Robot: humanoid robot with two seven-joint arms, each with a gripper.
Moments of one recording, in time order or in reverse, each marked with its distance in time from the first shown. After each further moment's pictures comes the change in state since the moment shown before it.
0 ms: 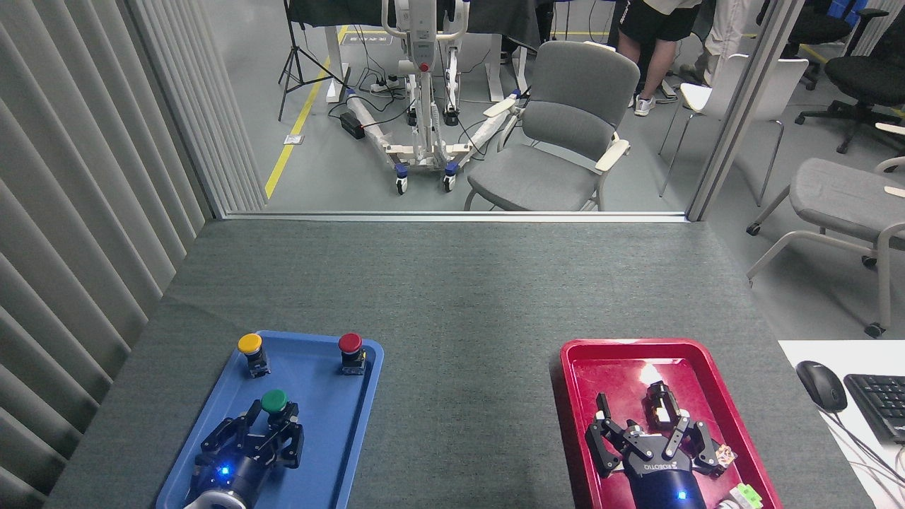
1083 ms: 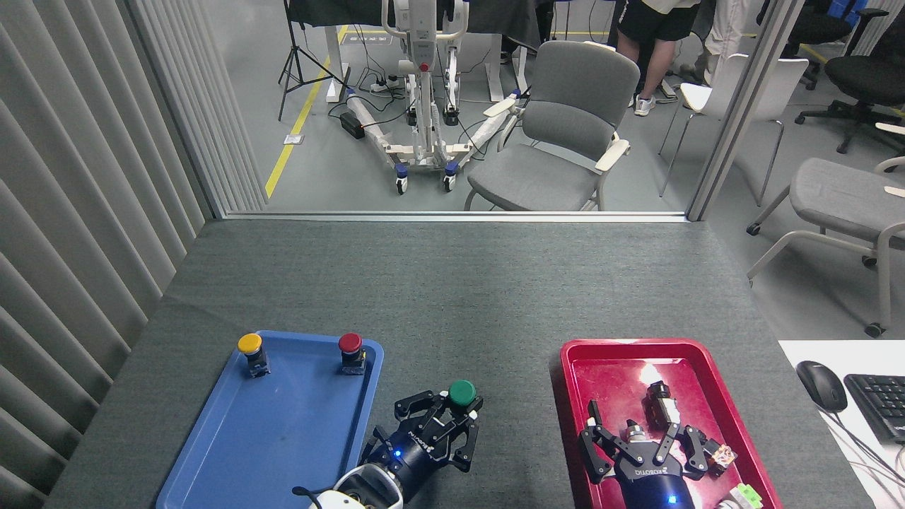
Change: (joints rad) left arm -0.121 -0.226 -0.378 0.003 -0.116 -0.116 0.054; right arm 0.002 0.014 0.011 0.024 0.007 0.000 0.001
